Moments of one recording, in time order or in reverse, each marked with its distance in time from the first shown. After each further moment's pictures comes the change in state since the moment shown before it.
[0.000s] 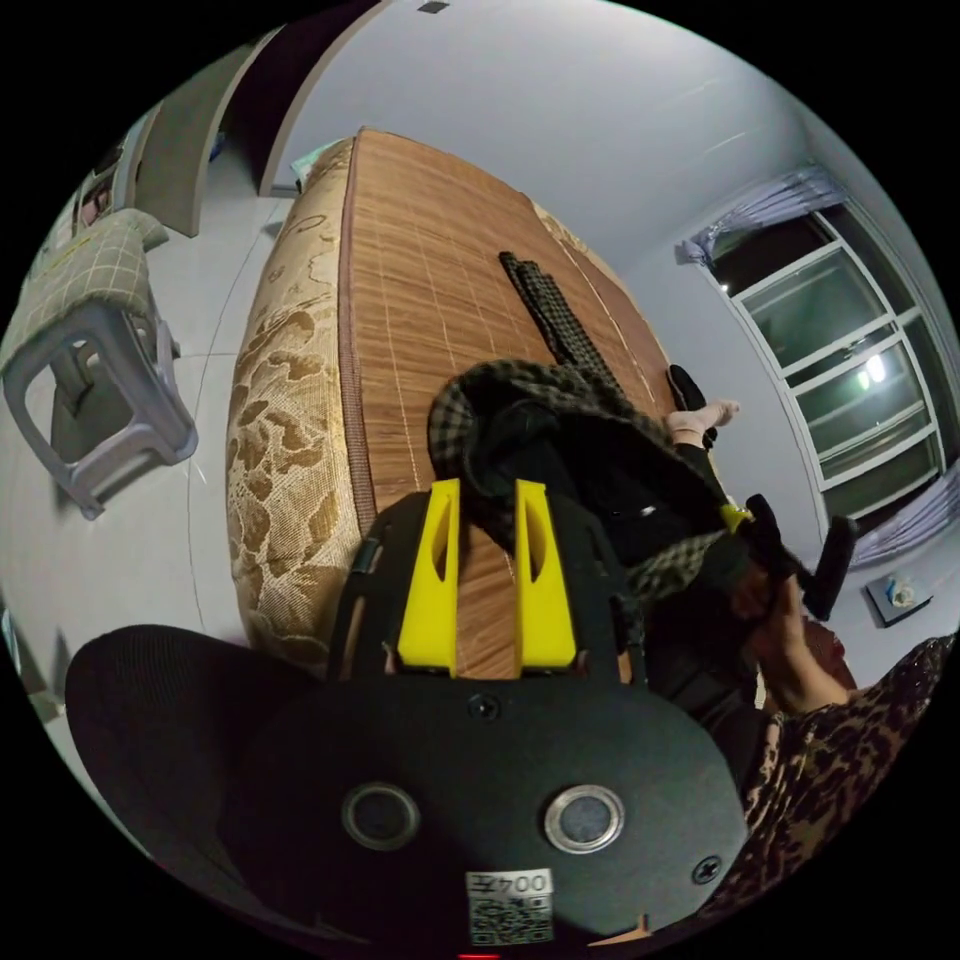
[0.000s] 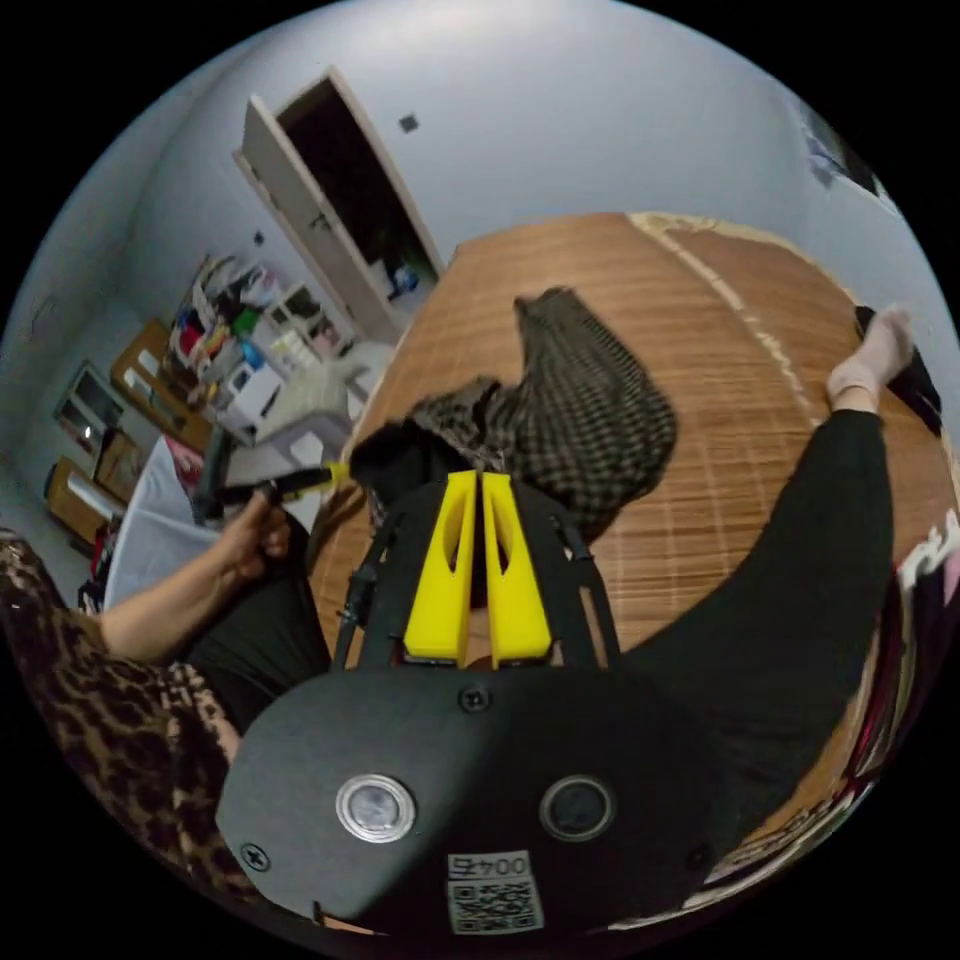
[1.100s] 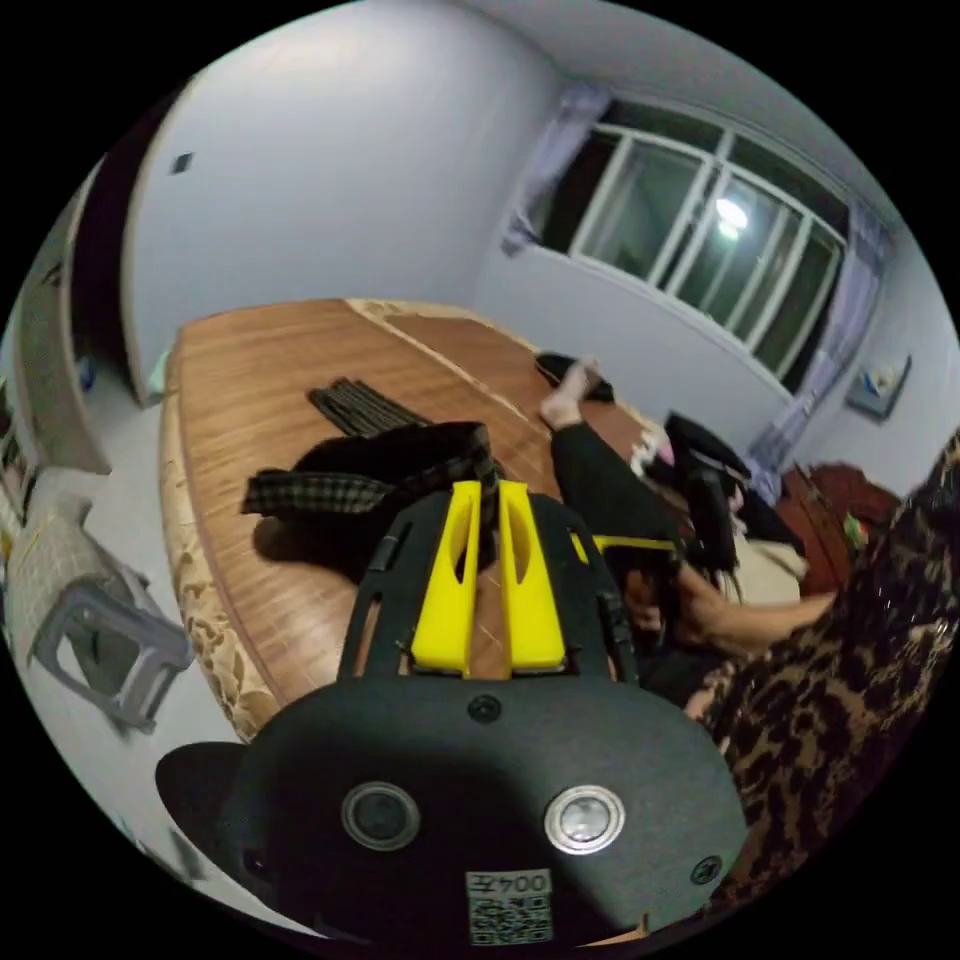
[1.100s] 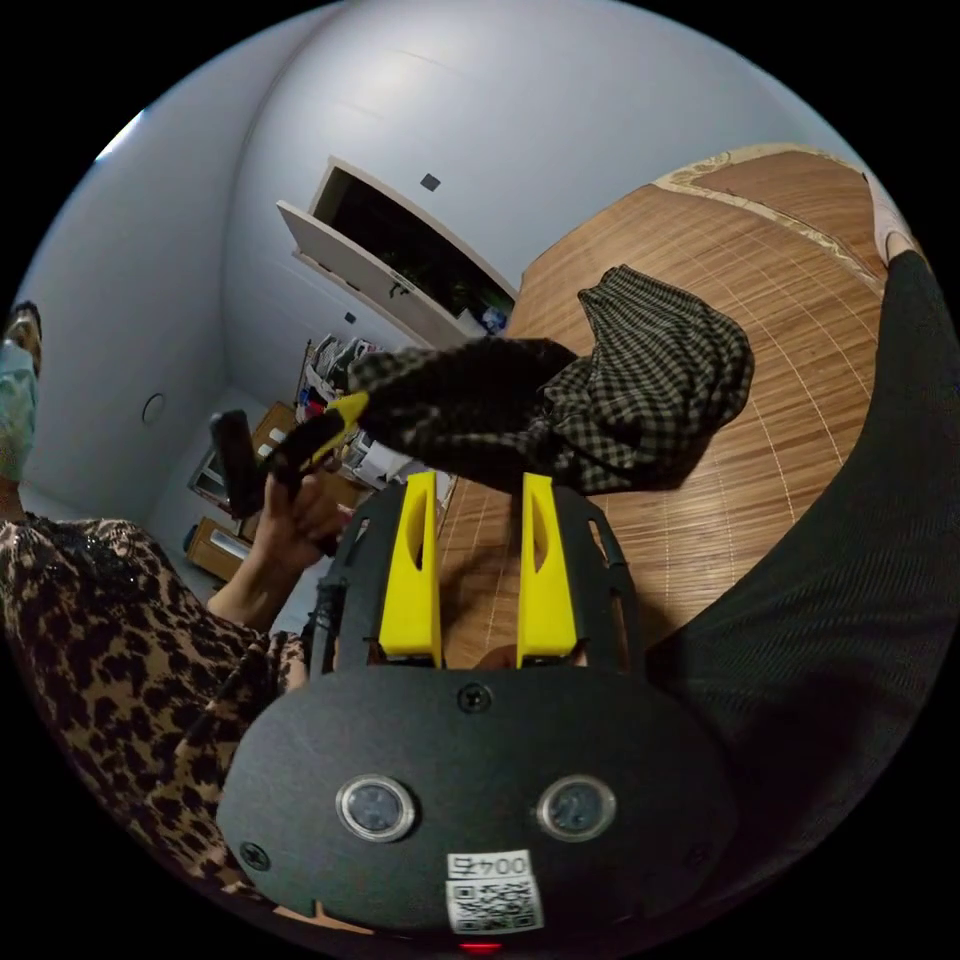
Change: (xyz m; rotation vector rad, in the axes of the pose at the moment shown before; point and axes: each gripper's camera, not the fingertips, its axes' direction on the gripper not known) left arm 0.250 0.052 -0.055 0.122 0.042 0.549; right arm 0.071 0.070 0.016 0.090 -0.468 0.133
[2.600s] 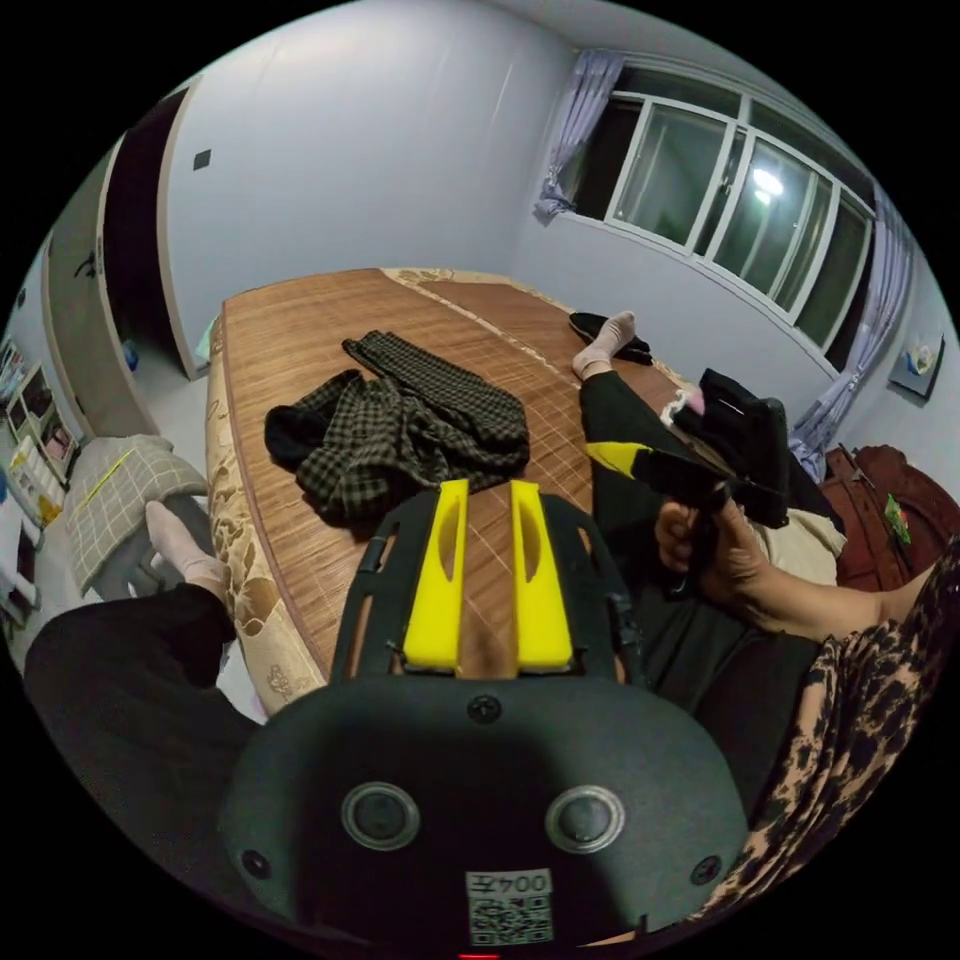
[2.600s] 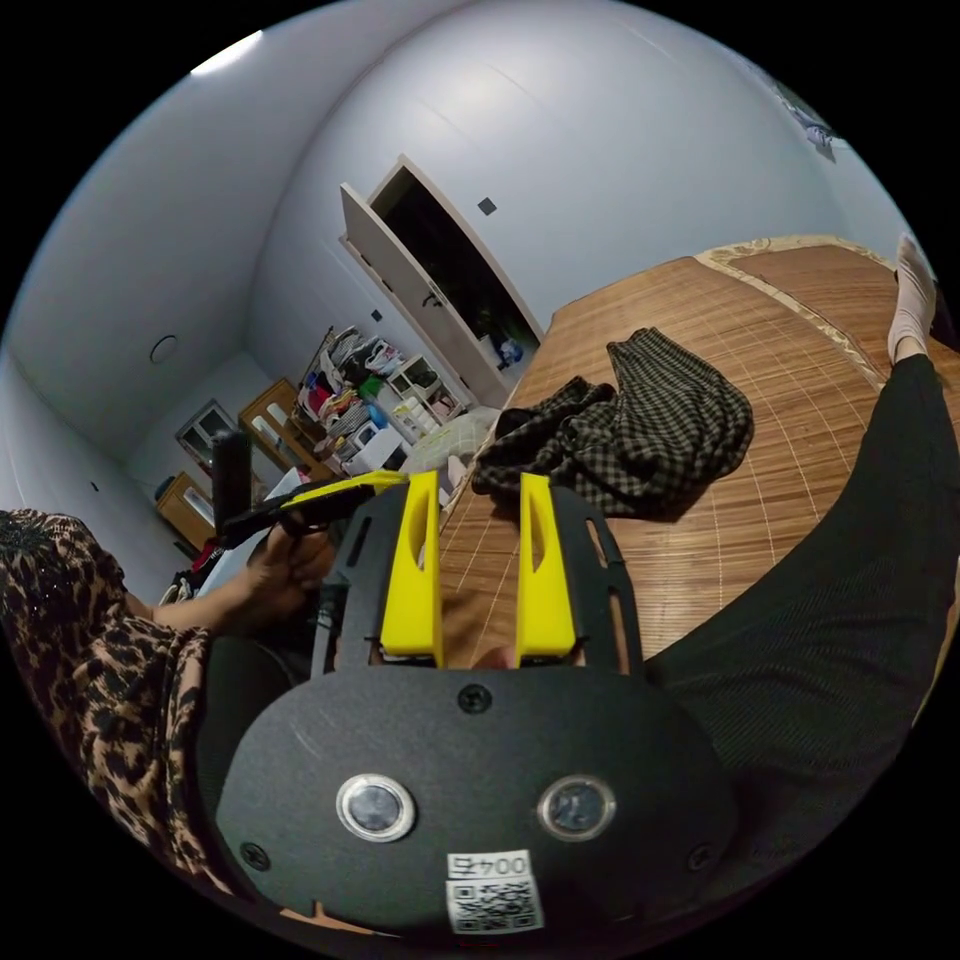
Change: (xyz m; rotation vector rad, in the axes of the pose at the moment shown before) left arm 0.201 0.156 0.020 -0.036 -0.177 -0.080; right arm -0.018 0.055 -0.010 0.090 0.066 -0.208
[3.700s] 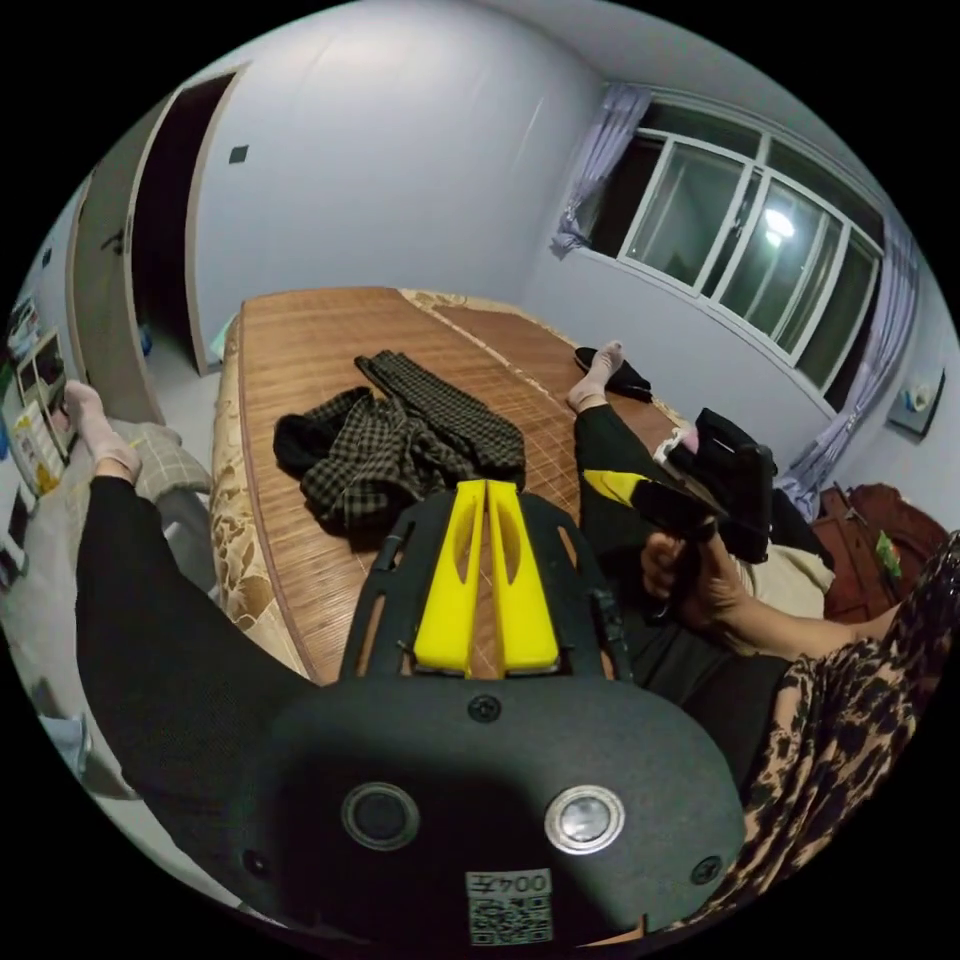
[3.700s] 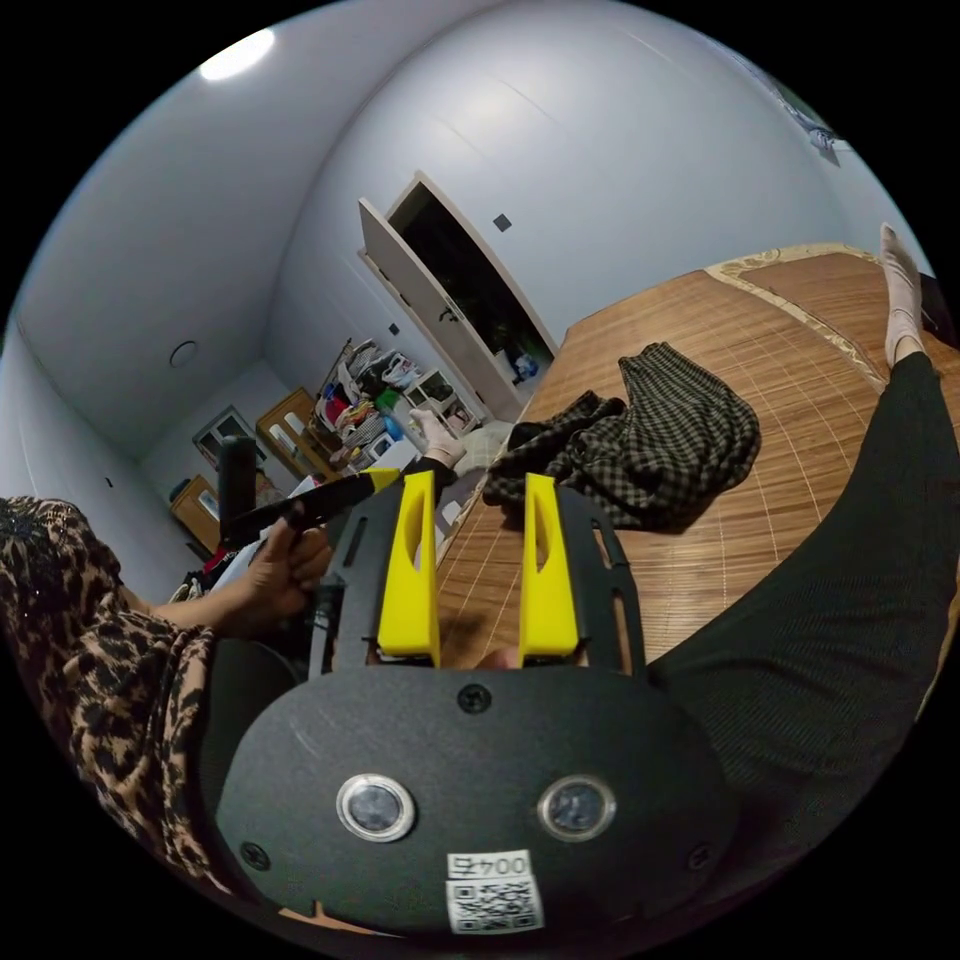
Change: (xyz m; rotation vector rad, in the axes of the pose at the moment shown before) left arm -0.020 0.005 -0.010 0.093 0.005 -0.042; right arm 0.000 0.019 -0.018 0.051 -0.049 -0.023
